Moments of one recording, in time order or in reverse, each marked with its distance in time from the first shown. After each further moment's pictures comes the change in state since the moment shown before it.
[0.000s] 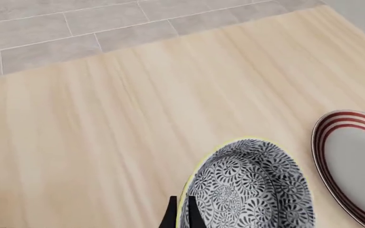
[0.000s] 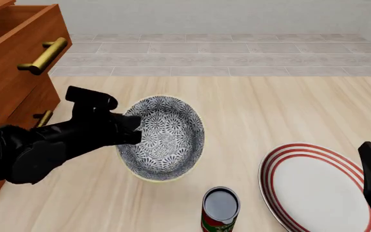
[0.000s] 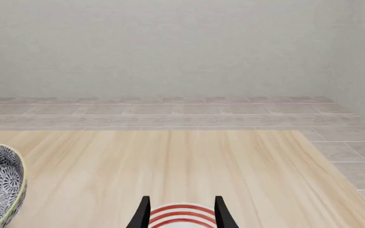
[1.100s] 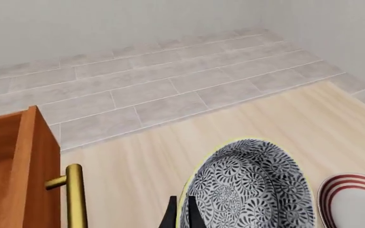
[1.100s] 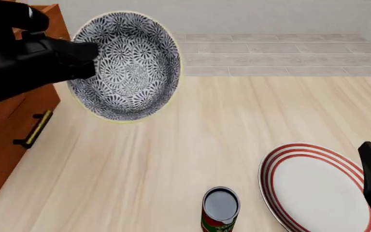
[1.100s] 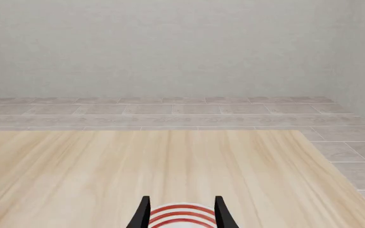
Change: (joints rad) left arm 0.121 -0.332 -0.222 0.292 0.103; right arm 0.000 0.000 0.000 0.000 0.000
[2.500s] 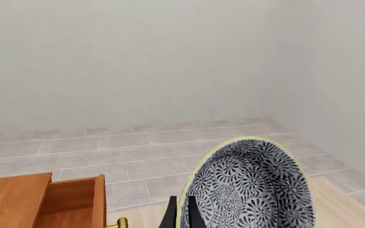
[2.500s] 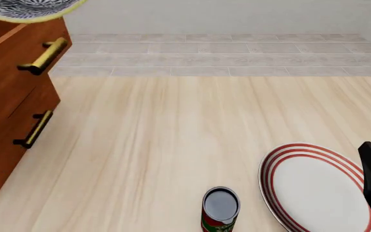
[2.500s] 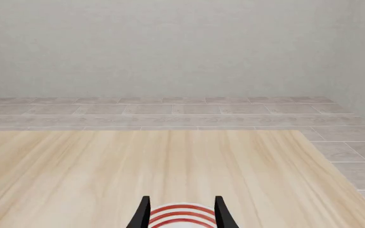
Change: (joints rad) left arm 0.102 -0.251 -0.301 0.208 -0.049; right arm 0.000 0.000 0.000 0.000 0.000
